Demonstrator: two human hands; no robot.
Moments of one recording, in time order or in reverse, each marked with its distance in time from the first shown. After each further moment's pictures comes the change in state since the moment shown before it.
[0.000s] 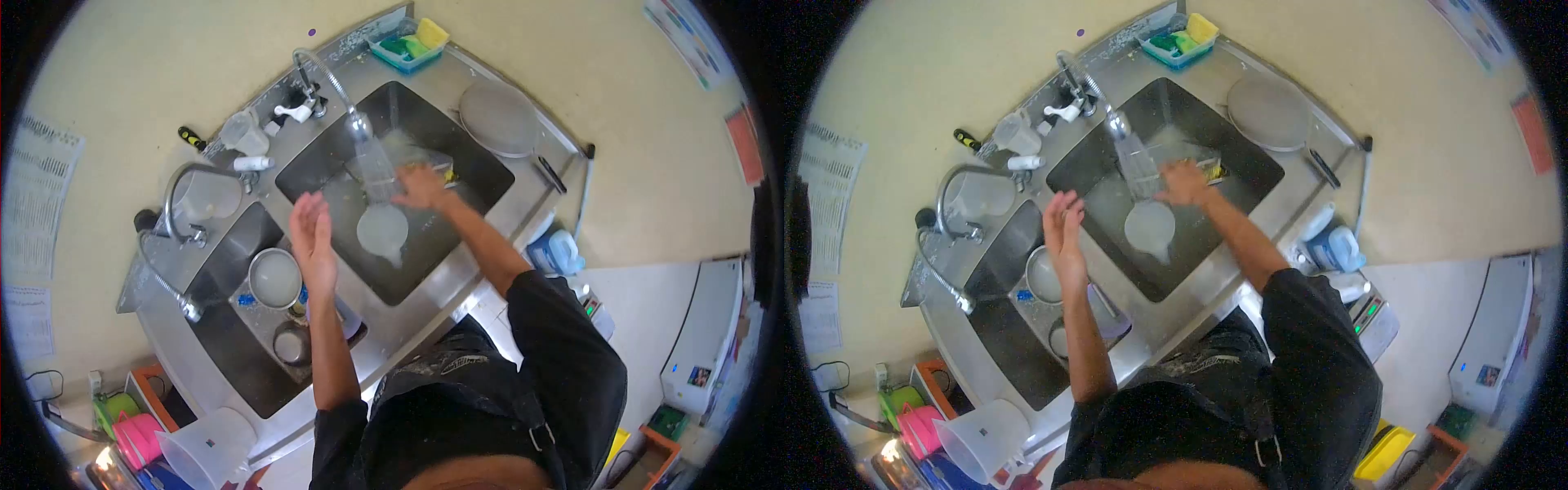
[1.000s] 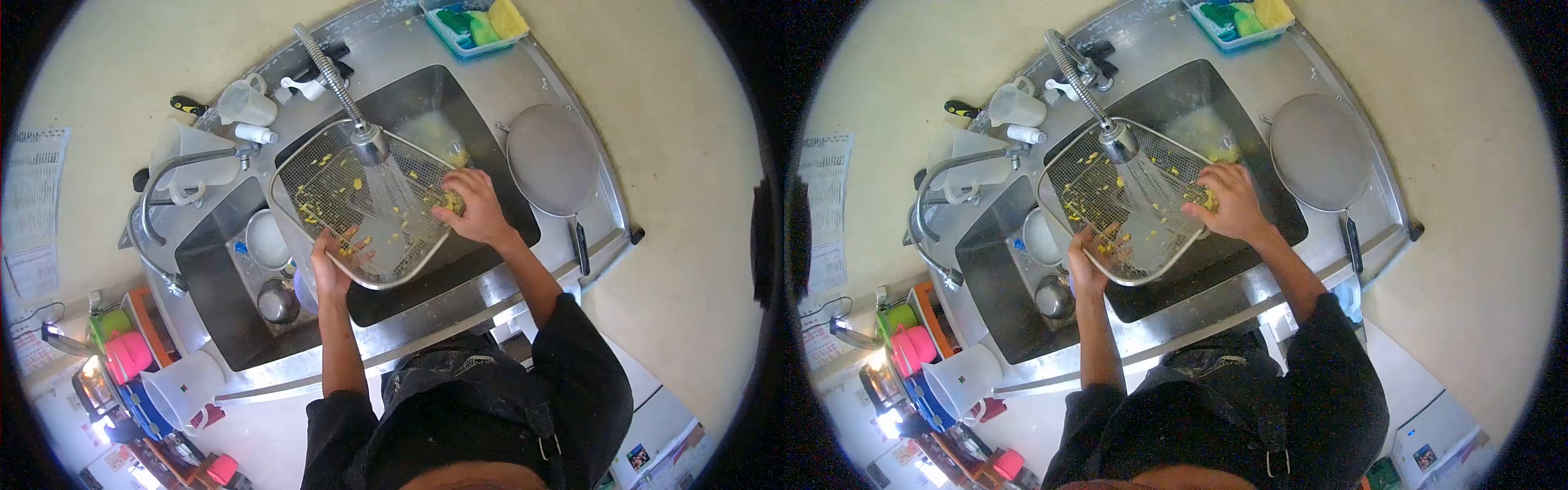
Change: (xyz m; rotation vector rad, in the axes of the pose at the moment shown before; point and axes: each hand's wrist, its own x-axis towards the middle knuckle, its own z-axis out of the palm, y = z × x) left_hand 0.015 -0.102 0.039 -0.474 0.394 -0.787; right_hand 0.011 0.099 -0.052 0.545 0.016 -0.025
